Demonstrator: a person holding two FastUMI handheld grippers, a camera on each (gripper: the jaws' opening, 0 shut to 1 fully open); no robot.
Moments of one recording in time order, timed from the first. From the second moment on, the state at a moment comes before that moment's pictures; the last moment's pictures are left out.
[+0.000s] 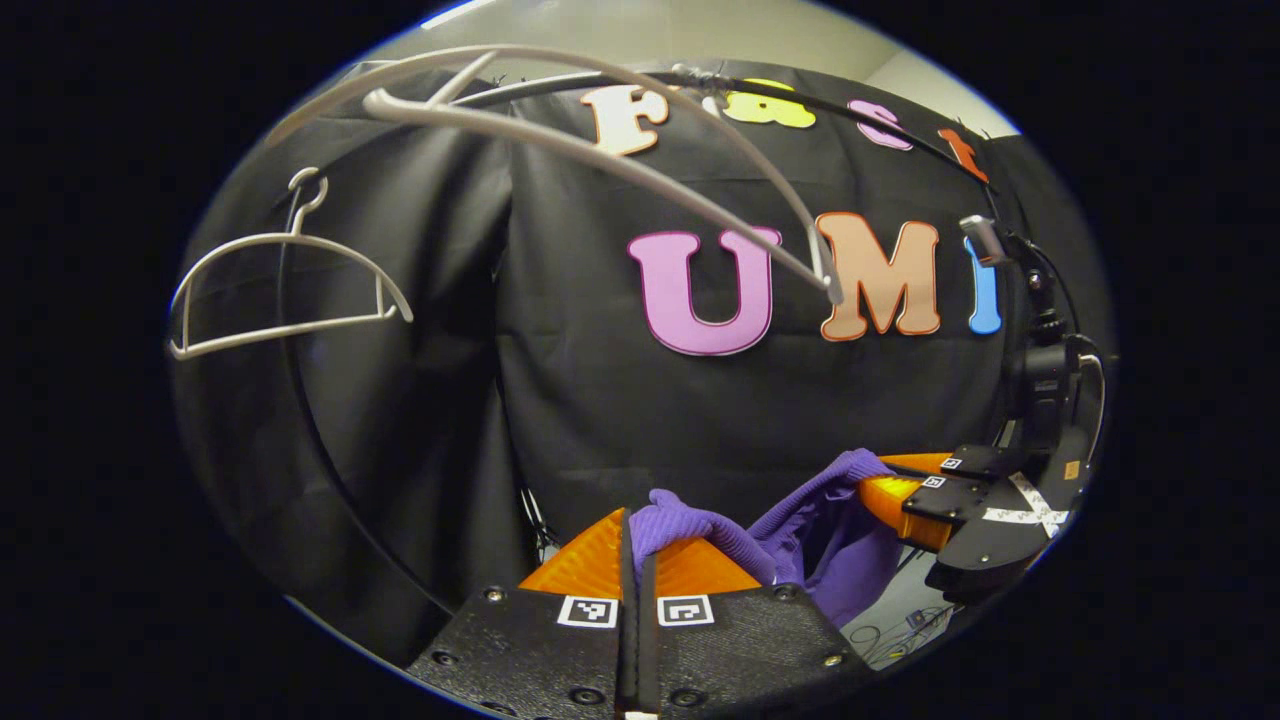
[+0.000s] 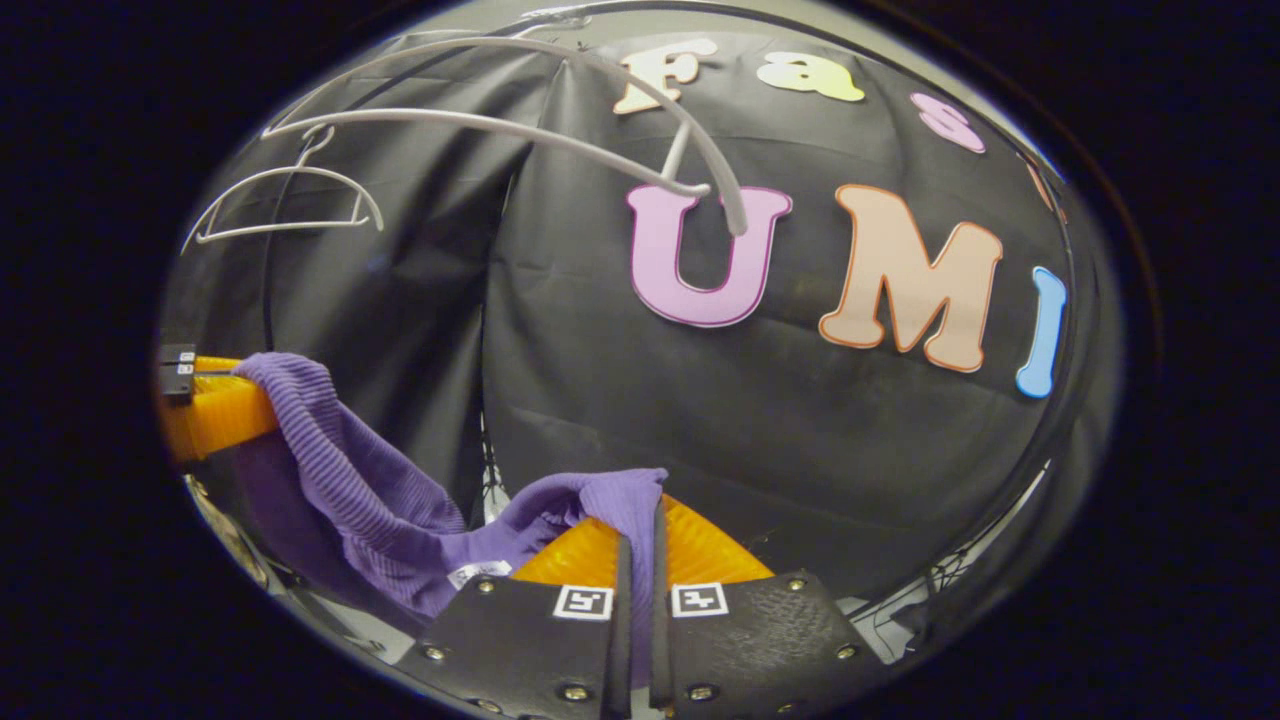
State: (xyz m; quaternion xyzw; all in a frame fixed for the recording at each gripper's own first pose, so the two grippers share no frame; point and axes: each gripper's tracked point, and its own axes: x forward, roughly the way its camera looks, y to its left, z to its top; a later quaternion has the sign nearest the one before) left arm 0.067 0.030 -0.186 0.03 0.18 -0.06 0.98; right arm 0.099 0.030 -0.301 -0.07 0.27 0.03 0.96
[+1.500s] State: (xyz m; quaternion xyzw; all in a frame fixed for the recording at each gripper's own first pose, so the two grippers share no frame) left arm -0.025 0.031 -0.405 0.00 0.52 -0.04 0.85; right arm -0.025 0.058 -0.470 -0.04 0.51 0.07 0.86
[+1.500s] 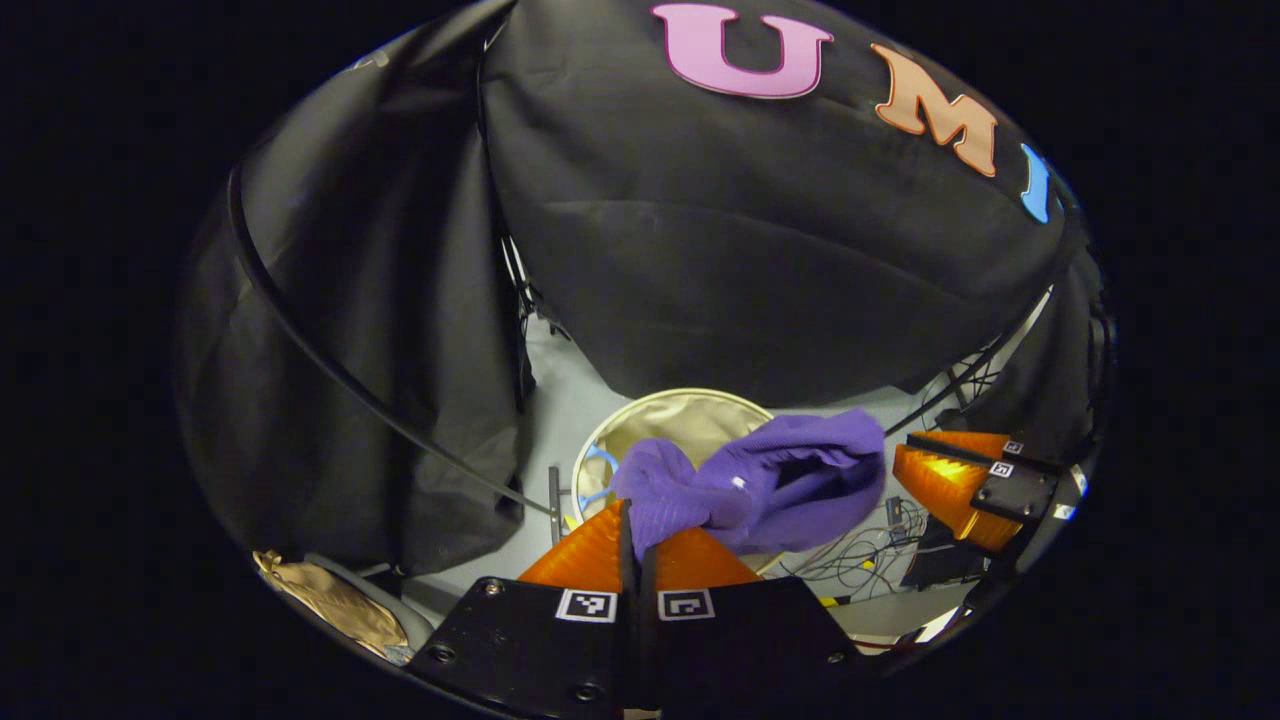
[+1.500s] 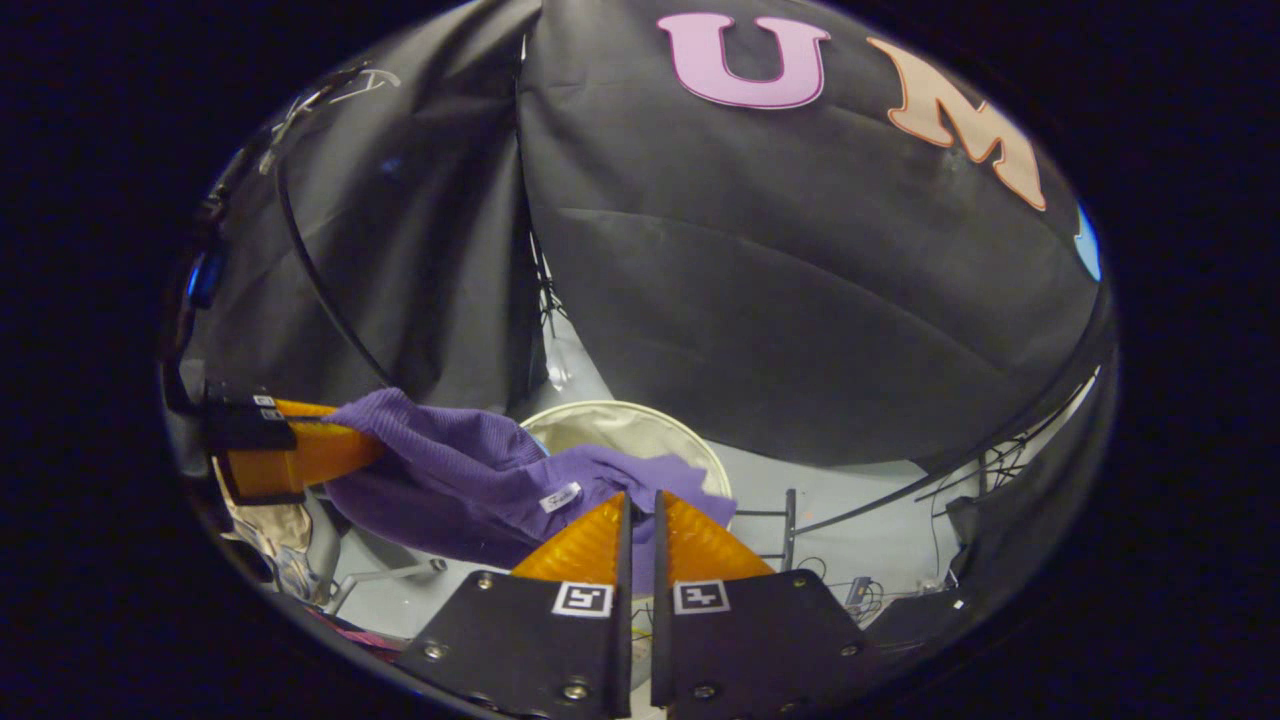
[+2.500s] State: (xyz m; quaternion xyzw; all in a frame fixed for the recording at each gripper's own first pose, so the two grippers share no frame) left arm -0.016 0.024 -0.397 -0.01 0.50 -0.06 0.86; right arm -0.018 0.055 -0.443 -0.04 0.48 0.07 0.87
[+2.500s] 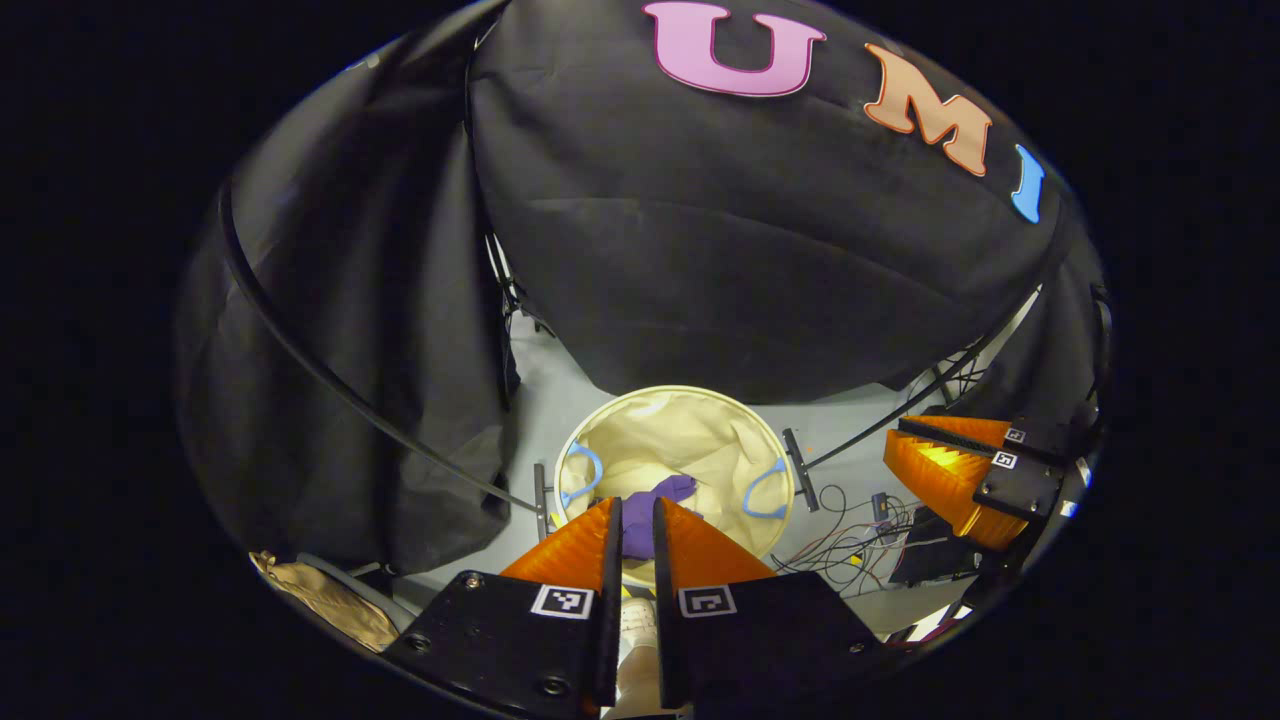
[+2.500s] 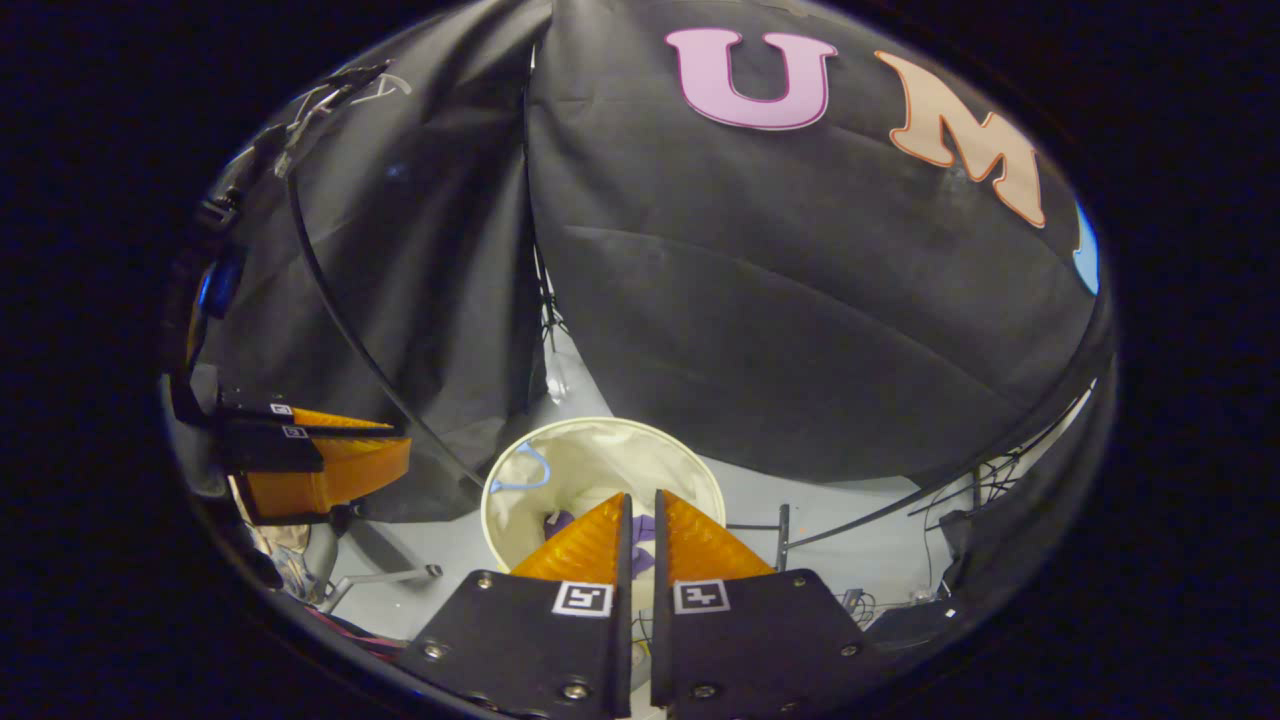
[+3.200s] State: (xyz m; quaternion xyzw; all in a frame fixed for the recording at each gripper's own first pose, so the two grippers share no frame) left arm 0.038 -0.015 -0.230 -0.03 0.27 -0.10 0.96; right arm 0.027 0.036 -0.314 -0.04 0.34 0.03 0.94
